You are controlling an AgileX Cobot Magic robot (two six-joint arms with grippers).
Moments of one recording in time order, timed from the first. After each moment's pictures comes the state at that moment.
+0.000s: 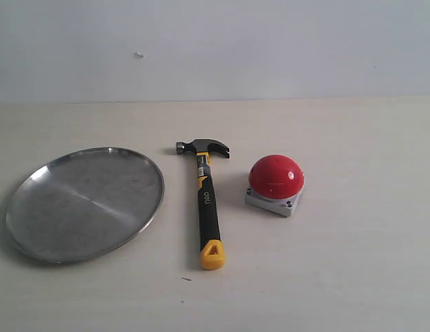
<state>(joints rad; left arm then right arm) -0.03 0.01 0.00 -0.01 0.37 -0.06 -0.11 0.01 0.00 0.03 0.35 0.03</state>
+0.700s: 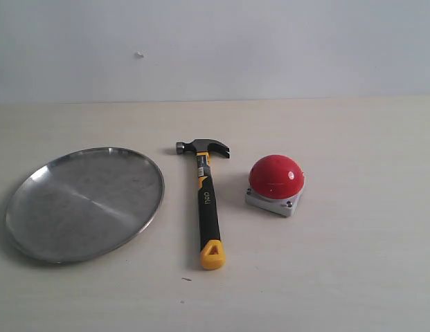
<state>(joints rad) -0.03 0.01 0.00 -0.01 0.37 -0.06 -0.11 0.01 0.00 0.03 0.35 0.03</state>
